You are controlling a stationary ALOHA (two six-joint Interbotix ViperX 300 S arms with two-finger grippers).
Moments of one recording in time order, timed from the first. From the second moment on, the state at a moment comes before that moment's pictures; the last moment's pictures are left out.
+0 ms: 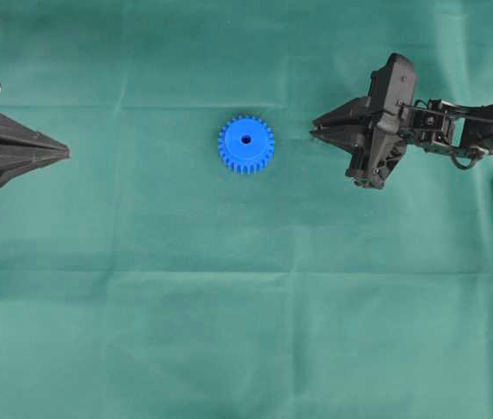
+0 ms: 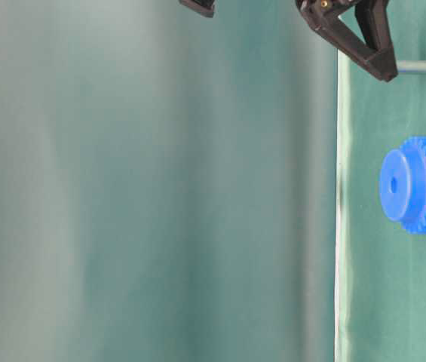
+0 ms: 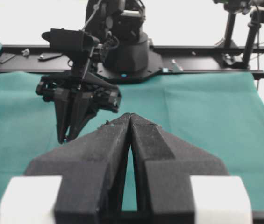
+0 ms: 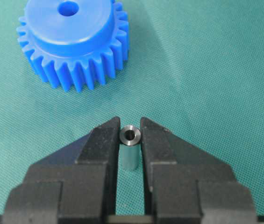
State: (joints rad) left arm -0.01 -0.96 1.16 0.01 -0.22 -0.01; right arm -0.26 0.02 1.08 0.02 -0.57 -0.01
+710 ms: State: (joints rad) left arm -0.01 -0.96 1.16 0.01 -0.22 -0.01; right arm -0.26 -0.21 1.03 0.02 -0.35 -0.01
